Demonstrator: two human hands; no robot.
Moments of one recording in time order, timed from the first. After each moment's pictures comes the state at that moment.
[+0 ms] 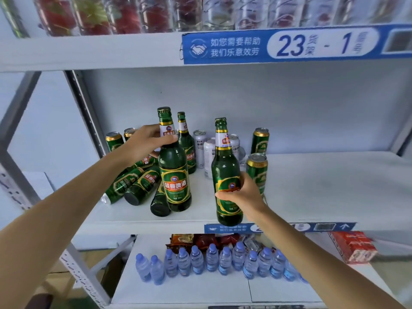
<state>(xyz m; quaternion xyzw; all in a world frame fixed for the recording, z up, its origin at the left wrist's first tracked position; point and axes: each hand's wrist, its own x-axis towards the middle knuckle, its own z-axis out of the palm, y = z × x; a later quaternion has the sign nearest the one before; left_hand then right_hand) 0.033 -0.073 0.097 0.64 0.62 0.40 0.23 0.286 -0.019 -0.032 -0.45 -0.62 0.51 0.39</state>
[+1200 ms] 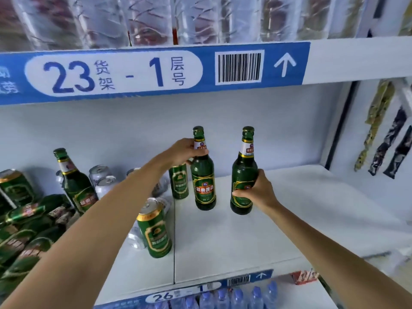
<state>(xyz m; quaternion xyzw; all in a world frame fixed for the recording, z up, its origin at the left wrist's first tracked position) 0.325 0.233 0.081 0.69 0.58 0.30 0.31 0.562 0.224 -0.030 -0.56 -0.61 0.35 0.43</state>
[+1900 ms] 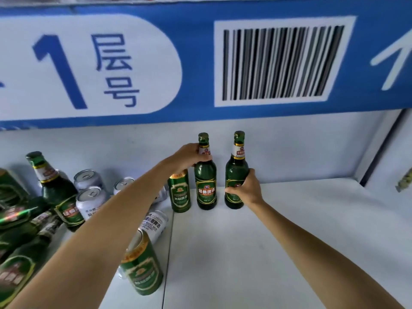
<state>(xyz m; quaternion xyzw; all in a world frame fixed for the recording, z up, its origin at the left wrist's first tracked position) 0.307 0.356 0.037 0.62 0.64 0.30 0.34 0.506 0.374 -0.072 -0.56 -0.64 0.35 0.40</state>
